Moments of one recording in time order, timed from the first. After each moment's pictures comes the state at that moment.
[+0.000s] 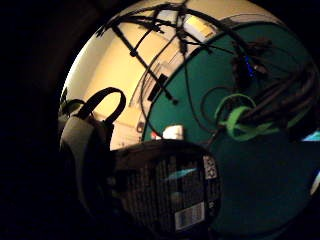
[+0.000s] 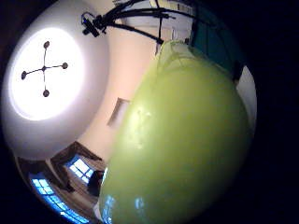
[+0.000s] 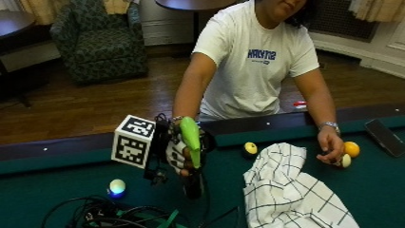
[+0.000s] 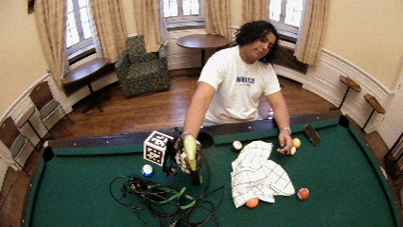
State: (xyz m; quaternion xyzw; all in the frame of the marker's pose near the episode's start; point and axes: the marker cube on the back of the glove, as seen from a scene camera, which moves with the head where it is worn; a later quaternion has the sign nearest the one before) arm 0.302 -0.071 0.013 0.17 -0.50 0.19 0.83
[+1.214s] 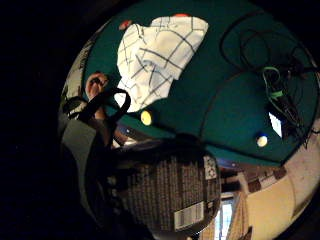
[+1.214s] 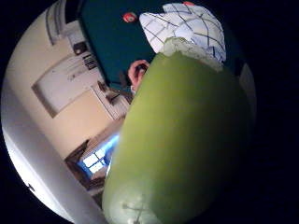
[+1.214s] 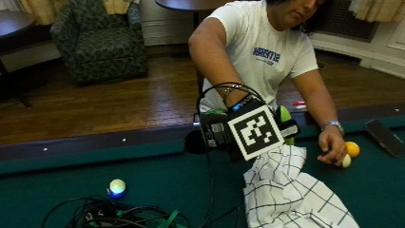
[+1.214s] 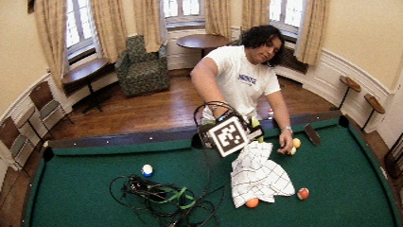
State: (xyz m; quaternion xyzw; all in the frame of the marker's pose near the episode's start) arm 0.114 -0.118 0.006 -0.43 -0.22 0.10 0.87
